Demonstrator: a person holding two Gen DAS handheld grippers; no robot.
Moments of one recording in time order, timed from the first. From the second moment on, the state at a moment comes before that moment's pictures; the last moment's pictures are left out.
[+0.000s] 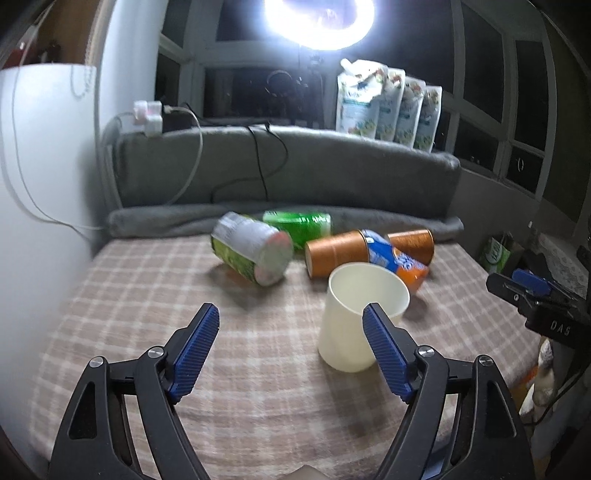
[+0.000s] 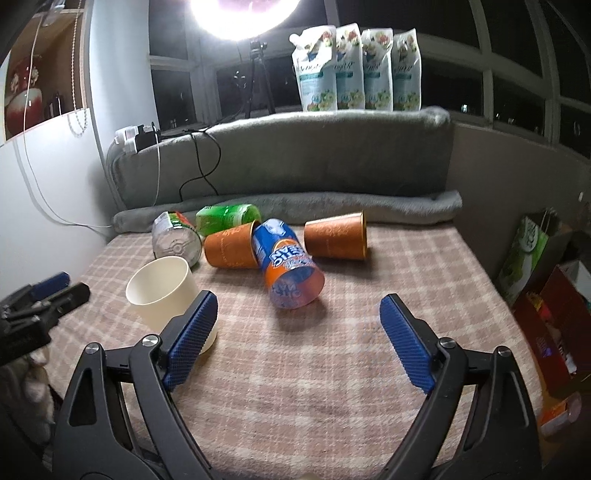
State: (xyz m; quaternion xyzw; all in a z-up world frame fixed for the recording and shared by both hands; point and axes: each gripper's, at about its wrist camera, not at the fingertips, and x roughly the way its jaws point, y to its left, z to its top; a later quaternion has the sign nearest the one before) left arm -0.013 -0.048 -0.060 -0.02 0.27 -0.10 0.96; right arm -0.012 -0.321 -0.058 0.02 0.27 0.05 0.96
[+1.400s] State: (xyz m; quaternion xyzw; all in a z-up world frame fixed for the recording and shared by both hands) left arm -0.033 -0.047 -0.038 -0.01 0.22 -0.06 0.97; right arm -0.033 -0.317 -0.041 0.01 0.18 0.01 0.98
